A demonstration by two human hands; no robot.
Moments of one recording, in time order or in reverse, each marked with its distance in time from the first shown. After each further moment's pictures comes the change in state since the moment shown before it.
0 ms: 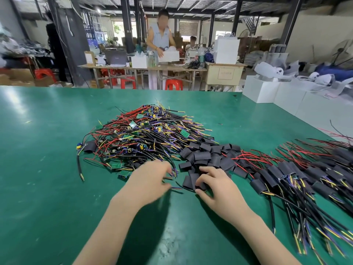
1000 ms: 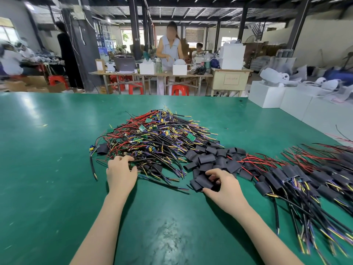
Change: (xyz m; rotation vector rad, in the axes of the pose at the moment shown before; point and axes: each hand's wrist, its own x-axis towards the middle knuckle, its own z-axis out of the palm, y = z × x) left_hand -0.006 -0.097 0.013 -0.007 0.554 -0.661; right_hand 0.009 0.000 0.007 0.270 0.067 0.265
